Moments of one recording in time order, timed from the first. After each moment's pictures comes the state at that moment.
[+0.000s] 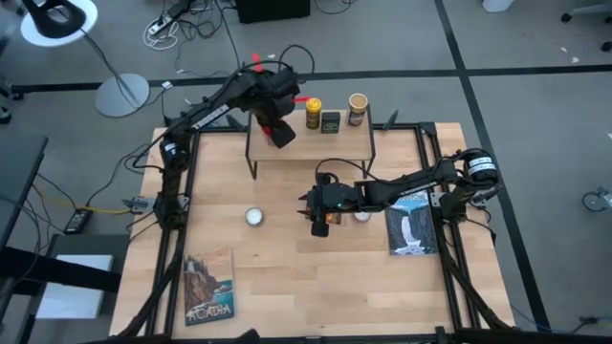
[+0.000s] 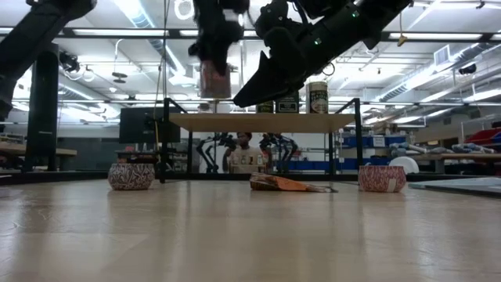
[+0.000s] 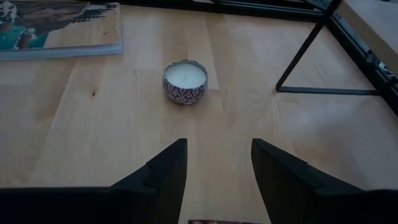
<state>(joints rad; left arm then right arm) 0.49 1.99 2.34 -1.57 -0.13 -0.04 0.08 1.71 1.03 0.14 0.23 -0.03</state>
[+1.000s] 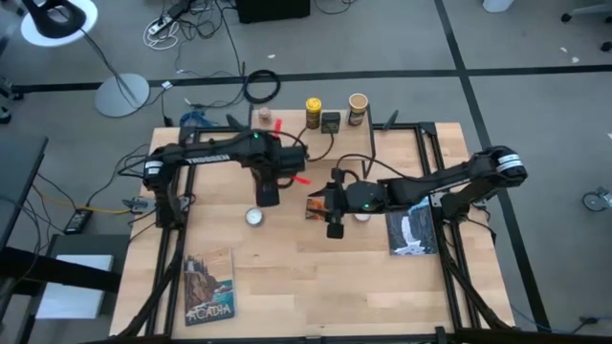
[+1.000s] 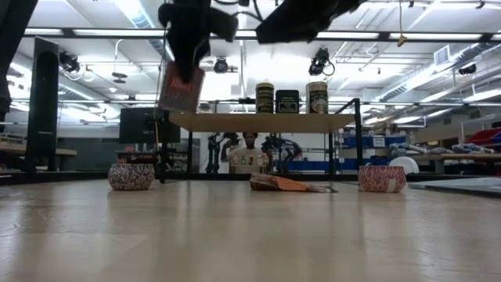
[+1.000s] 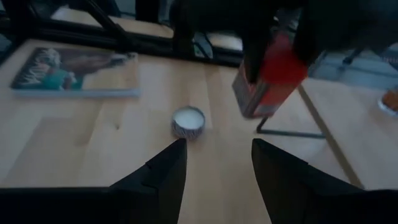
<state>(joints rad) 0.14 1.80 1.79 -1.51 -0.20 0.01 0.18 1.46 1.03 0.02 0.33 -0.10</state>
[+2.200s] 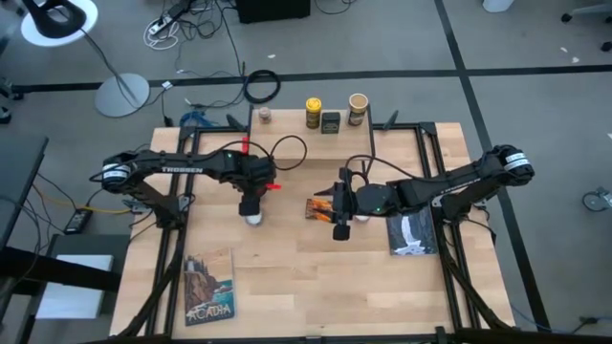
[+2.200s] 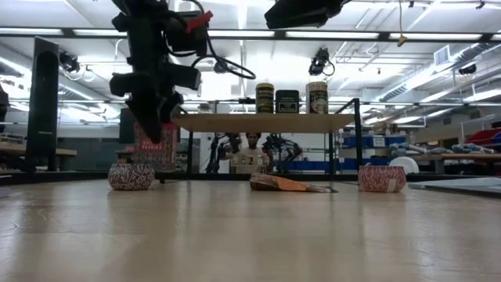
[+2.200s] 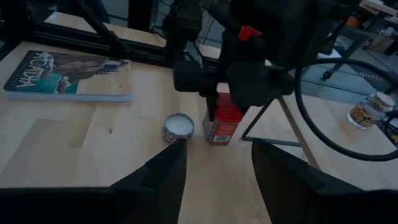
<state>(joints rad) 0.22 1.48 1.02 -0.87 -0.11 0.20 0.23 1.40 1.03 -0.01 0.42 -0.13</state>
